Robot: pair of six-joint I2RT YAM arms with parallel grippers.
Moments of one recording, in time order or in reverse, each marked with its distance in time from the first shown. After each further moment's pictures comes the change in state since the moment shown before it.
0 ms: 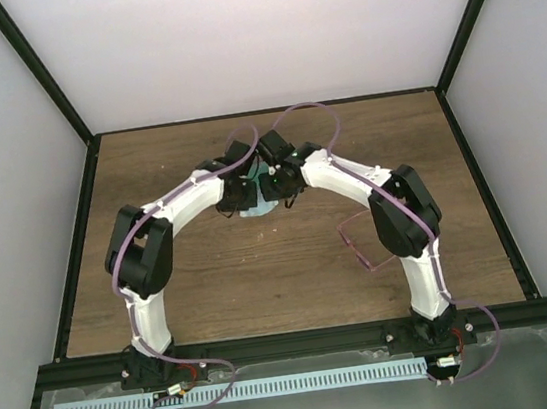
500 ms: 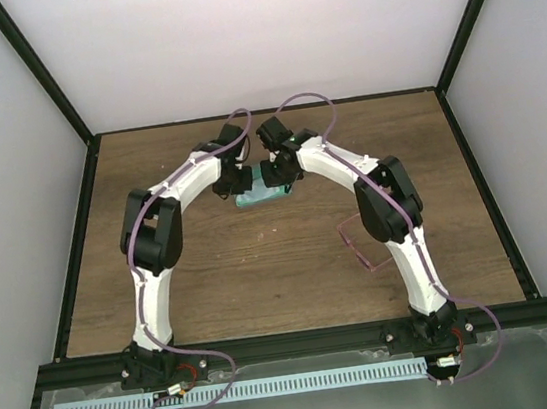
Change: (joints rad) left arm 0.117 0.225 0.307 -0.074 0.078 0.141; right arm -0.089 0.205 0.253 -0.063 -0.014 -0.060
